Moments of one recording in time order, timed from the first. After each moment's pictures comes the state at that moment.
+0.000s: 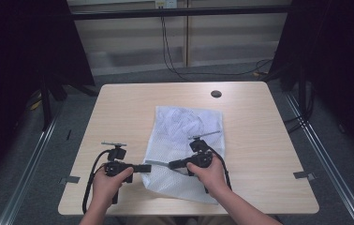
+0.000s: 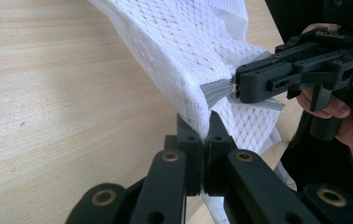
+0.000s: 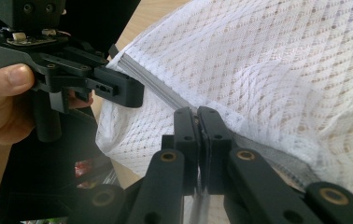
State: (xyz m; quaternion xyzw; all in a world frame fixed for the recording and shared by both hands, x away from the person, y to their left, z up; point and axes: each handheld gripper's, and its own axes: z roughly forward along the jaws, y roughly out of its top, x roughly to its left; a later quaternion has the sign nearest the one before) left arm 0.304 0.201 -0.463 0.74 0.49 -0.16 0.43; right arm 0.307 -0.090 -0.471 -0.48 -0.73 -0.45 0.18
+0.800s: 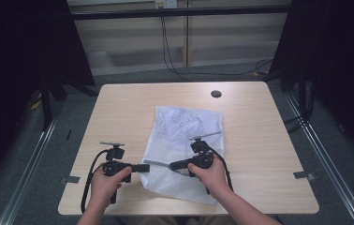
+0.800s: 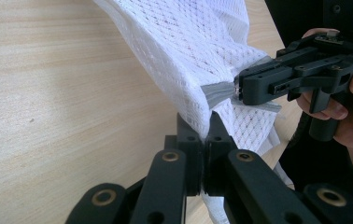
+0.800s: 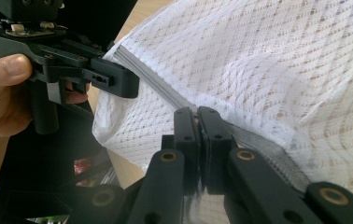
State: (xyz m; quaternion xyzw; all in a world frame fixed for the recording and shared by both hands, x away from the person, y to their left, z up) left arm 0.305 0.206 -0.463 0.74 0.49 -0.17 0.43; right arm 0.305 -0.093 -0.472 -0.48 -0.74 -0.44 0.18
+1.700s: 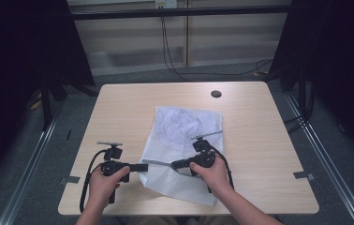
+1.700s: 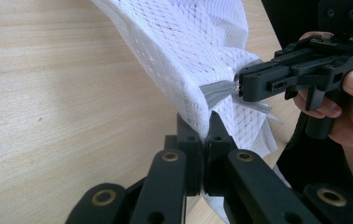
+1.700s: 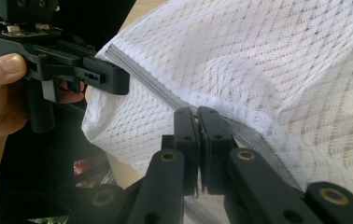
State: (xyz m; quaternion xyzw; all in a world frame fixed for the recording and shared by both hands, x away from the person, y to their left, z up) left arm 0.305 0.211 -0.461 0.73 0.50 -0.17 0.43; right arm 0.308 -0.099 -0.472 -0.48 -0.74 -0.44 0.18
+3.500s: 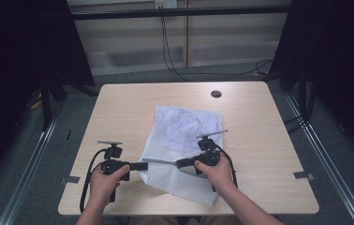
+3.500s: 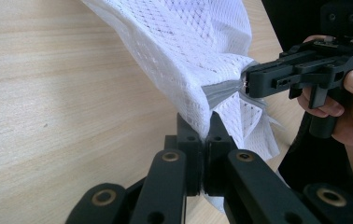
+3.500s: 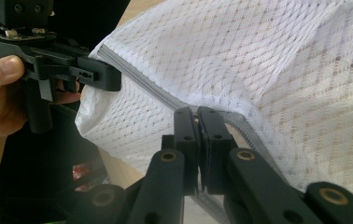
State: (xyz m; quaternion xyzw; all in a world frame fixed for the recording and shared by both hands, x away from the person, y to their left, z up) left arm 0.309 0.212 -0.463 0.73 0.50 -0.16 0.44; right arm 0.310 -0.114 -0.473 -0.50 -0.73 -0.44 0.18
